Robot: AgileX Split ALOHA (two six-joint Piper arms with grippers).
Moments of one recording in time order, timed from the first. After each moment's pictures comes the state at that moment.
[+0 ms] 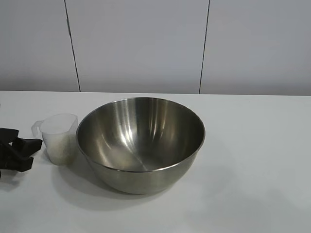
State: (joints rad) left arm -0.02 2.13 -0.48 0.32 -1.15 0.19; right arm -0.07 -0.02 -0.47 0.06 1.08 -0.11
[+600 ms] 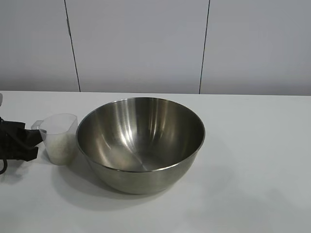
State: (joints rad) left arm -0.02 2.13 -0.52 0.35 -1.15 0.11; right arm -0.07 -0.02 -0.47 0.06 1.08 -0.11
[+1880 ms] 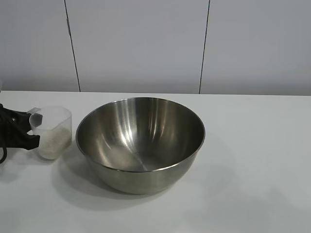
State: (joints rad) left arm -0.02 2.04 -0.53 0.45 -1.15 0.07; right arm -0.07 -0.02 -0.47 0.06 1.08 -0.11
